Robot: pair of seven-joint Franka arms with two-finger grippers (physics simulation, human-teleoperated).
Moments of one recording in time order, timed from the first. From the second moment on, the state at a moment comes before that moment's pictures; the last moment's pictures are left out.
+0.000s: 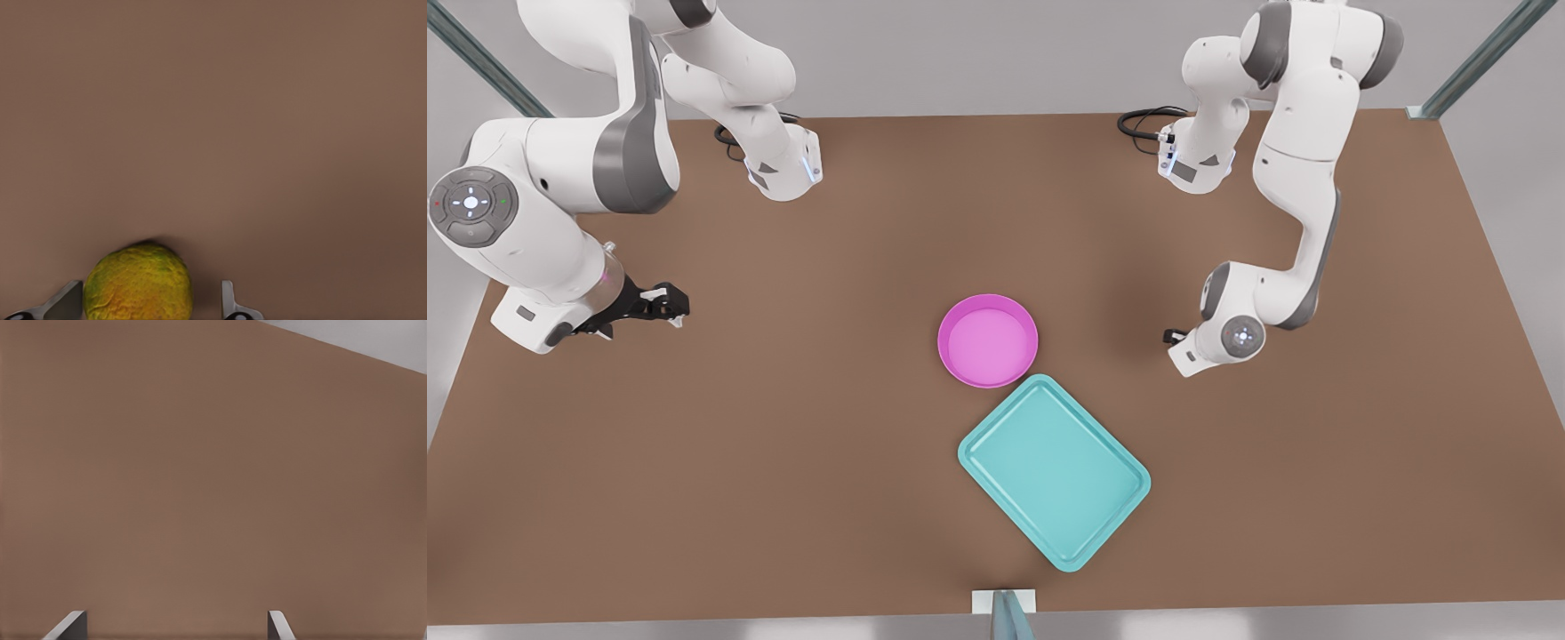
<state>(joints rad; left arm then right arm) -0.16 0.47 -0.03 -2.13 0.08 2.28 0.02 0.04 0.20 0.08 -1.34 -0.14 1.47 -0.12</state>
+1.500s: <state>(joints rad) -0.12 0.19 0.01 -1.38 0.06 1.36 -0.17 0.09 0.41 0.24 -1.93 0.46 2.05 -0.17</state>
